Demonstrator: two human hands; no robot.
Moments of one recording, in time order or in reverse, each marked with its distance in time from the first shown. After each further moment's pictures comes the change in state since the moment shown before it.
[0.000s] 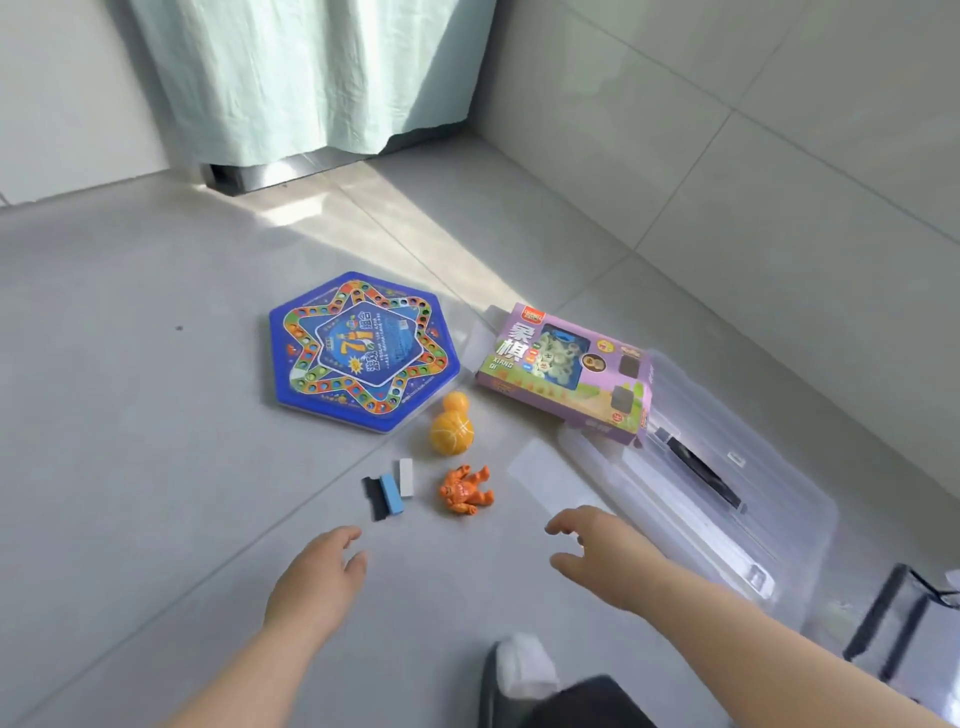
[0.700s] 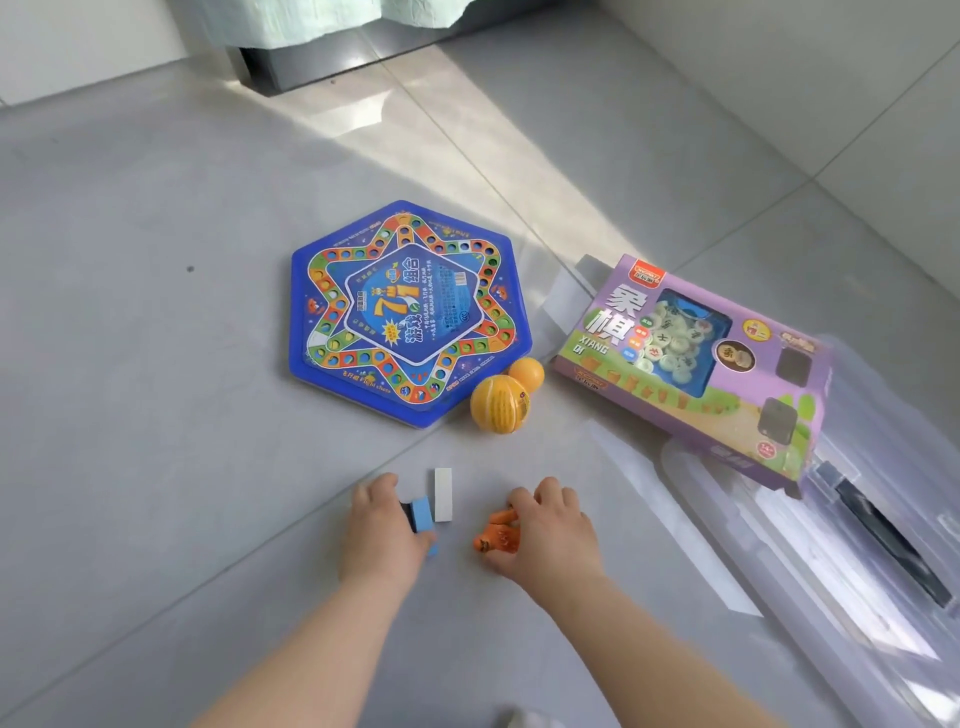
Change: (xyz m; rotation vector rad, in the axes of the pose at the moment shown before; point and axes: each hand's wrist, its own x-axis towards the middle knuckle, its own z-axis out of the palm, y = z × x) left_hand 0.120 0.031 0.050 0.024 0.076 -0.278; right_hand 0.173 -0.038 0.065 -0.147 -0.019 -0.146
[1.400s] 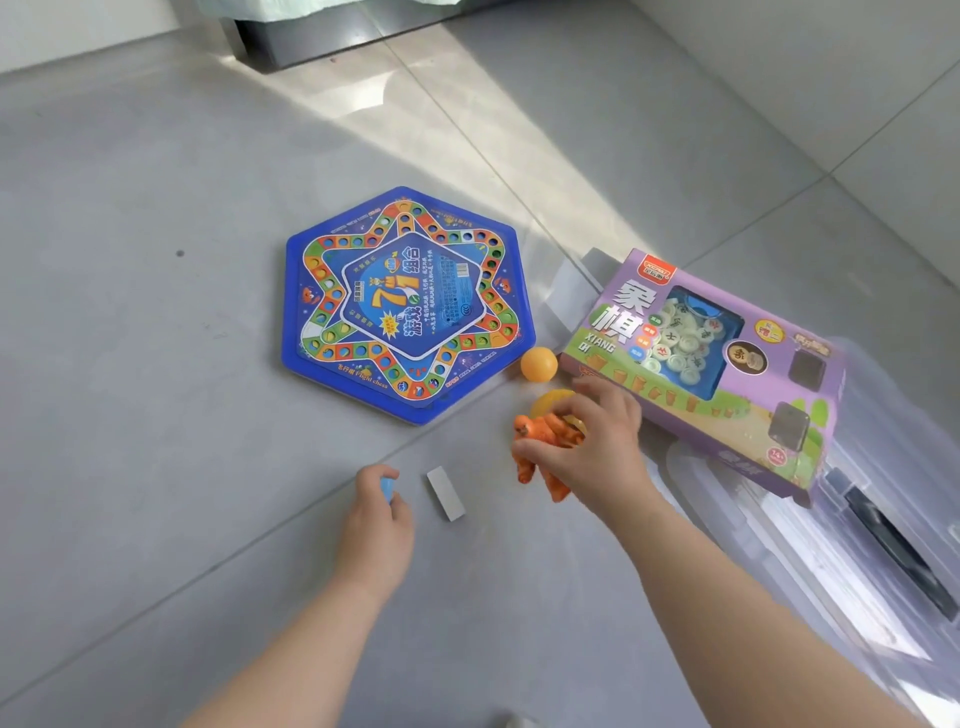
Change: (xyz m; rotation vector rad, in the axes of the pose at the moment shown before) left_hand 0.007 -0.003 0.006 -0.393 0.066 0.015; right_hand 0.029 0.022 -0.059 0.534 0.375 -0.005
